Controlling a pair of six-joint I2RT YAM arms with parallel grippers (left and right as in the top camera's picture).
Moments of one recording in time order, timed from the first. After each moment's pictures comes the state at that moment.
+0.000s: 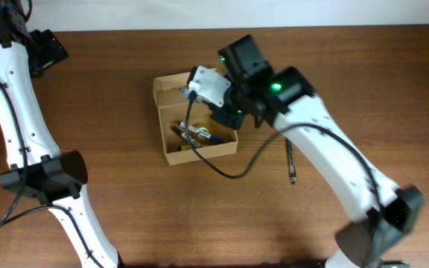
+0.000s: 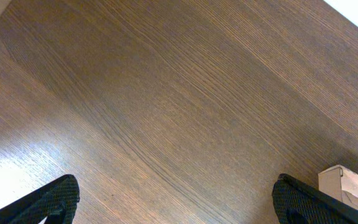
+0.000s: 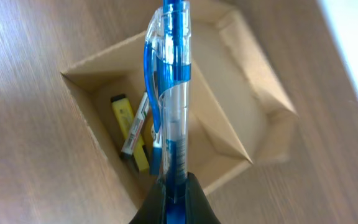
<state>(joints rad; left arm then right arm) 0.26 2.30 2.81 -1.69 -0.20 -0.38 0.57 1.84 1.81 -1.00 -0.21 -0.65</state>
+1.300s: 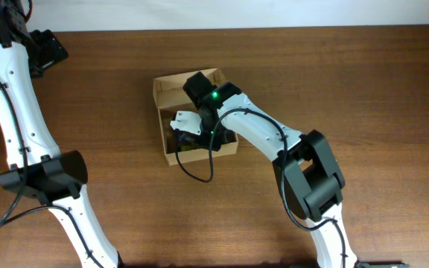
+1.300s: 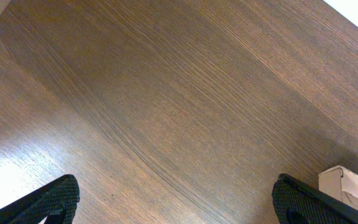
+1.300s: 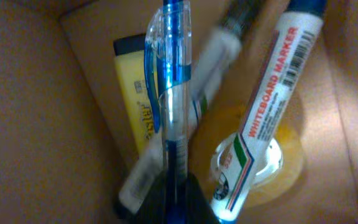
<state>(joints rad) 0.26 2.30 2.81 -1.69 -0.20 -0.38 0.63 2.25 1.81 -0.99 -0.18 -0.73</state>
